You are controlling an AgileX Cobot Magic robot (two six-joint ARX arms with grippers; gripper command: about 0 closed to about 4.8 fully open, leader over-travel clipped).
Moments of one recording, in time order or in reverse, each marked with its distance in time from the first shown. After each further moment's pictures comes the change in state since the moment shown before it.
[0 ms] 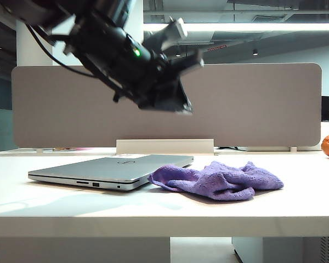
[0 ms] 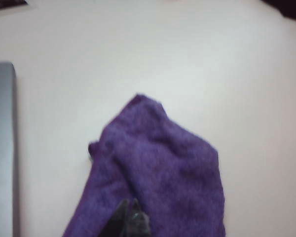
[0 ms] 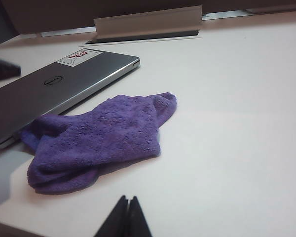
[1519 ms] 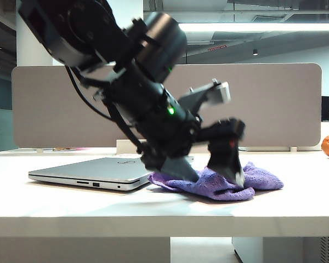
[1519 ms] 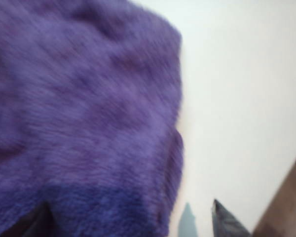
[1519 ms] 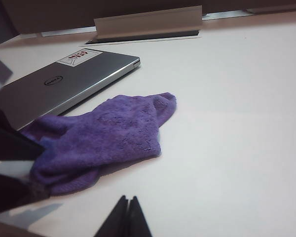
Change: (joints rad) left arm -0.138 0.191 0.024 -0.098 -0.021 0.003; right arm 0.000 0.000 0.000 0.000 0.000 0.000
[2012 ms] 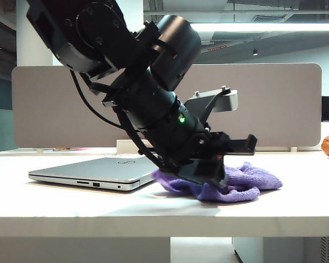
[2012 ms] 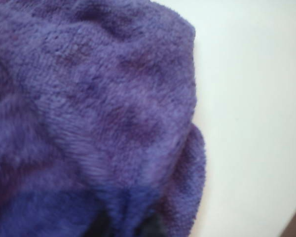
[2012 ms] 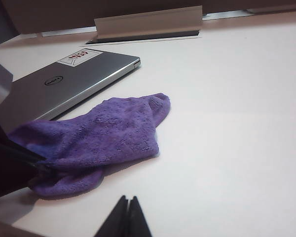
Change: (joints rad) left arm -0.048 0.021 0.000 0.032 -0.138 0.000; right arm 0.000 0.000 0.000 0.000 0.000 0.000
